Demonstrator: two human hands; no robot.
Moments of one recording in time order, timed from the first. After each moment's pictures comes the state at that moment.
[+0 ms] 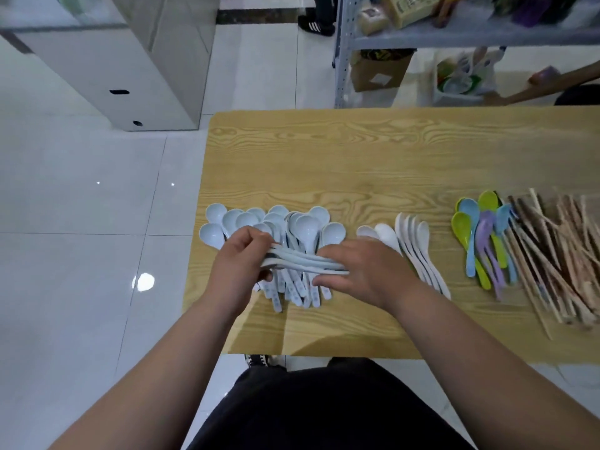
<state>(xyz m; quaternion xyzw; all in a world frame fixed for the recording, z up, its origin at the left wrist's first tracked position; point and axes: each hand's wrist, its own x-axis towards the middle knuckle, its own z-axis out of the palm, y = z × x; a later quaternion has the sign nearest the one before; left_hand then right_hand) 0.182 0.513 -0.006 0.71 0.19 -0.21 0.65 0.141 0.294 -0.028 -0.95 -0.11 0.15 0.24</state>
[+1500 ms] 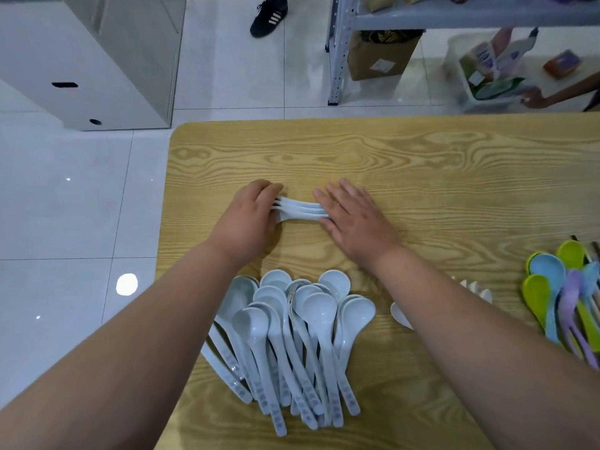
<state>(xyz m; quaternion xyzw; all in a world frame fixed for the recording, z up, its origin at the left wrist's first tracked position) 0.420 0.496 -0.176 0.93 -0.29 -0.07 0.21 0.352 0.267 -0.196 -0.98 -0.08 0.07 0.15</state>
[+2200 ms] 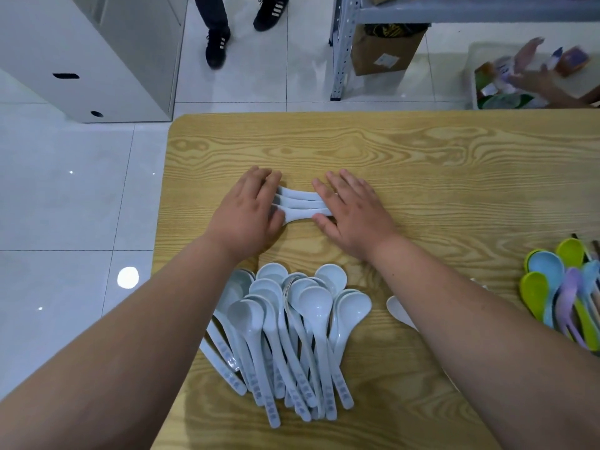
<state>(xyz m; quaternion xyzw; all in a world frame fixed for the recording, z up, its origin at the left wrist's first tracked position) 0.416 0.495 -0.181 0.94 -0.32 -0.03 0.14 0.358 0.264 -0.189 -0.98 -0.07 0.13 0.11</state>
